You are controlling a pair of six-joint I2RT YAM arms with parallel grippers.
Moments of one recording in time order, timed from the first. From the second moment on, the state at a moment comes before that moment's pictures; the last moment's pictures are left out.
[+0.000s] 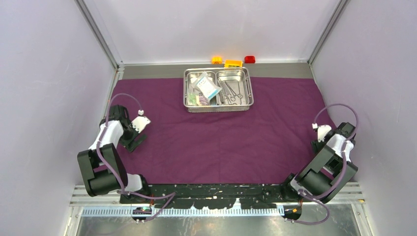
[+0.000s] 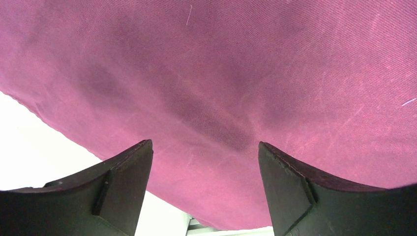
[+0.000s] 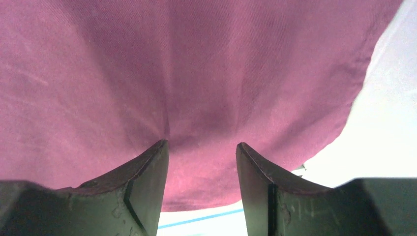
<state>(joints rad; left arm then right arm) 0.30 1.37 0.78 -0.72 0.01 1.02 -0.81 1.27 0.63 -0.60 0.03 -0.90</state>
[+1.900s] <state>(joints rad) 0.38 1.27 0.93 -0.75 0.07 0.89 -1.01 1.37 0.99 -0.96 -0.28 -1.08</state>
